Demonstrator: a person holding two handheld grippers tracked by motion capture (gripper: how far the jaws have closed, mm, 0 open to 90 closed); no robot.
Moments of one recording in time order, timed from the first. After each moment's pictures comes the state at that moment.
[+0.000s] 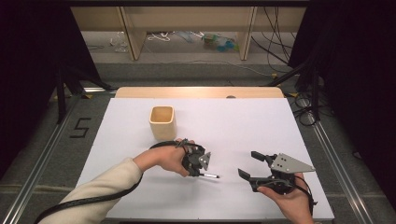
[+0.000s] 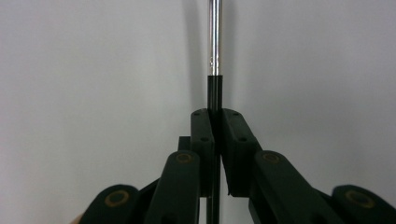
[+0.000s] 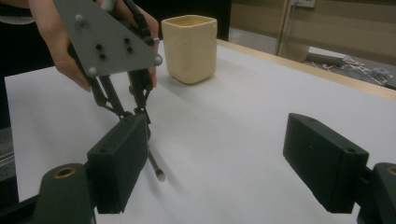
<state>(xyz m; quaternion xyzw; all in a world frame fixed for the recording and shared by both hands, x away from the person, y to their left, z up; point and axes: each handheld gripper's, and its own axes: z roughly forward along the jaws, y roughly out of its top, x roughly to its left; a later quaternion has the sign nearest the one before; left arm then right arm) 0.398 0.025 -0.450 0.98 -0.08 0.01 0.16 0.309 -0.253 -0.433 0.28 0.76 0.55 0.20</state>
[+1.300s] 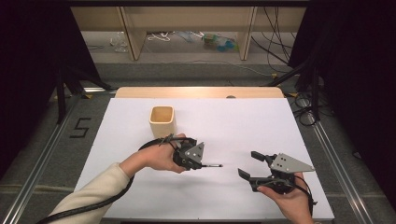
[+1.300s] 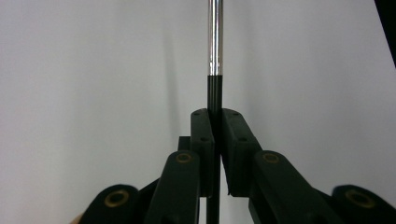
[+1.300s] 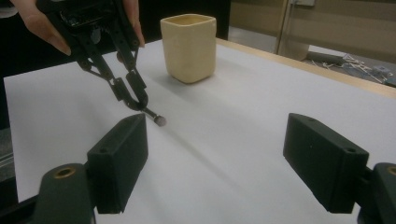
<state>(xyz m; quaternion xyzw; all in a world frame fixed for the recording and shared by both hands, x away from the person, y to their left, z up) 0.391 0.048 -0.415 0.96 -0.07 0.07 0.26 0.308 -0.254 -0.433 0.30 0.77 0.54 0.19</state>
